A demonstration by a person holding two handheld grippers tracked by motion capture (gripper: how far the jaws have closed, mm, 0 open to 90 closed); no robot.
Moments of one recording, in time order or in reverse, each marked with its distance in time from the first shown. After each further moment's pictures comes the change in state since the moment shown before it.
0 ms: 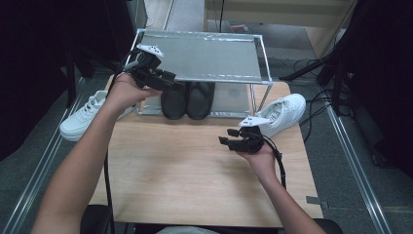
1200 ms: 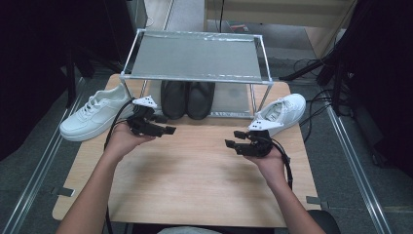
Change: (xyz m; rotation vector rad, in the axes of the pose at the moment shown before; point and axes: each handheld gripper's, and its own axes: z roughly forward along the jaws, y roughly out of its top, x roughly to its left) left arm -0.021 -0.126 0.029 0.026 -0.005 -0.103; right arm -0.001 -0.007 -0.022 -0.029 0.007 -0.023
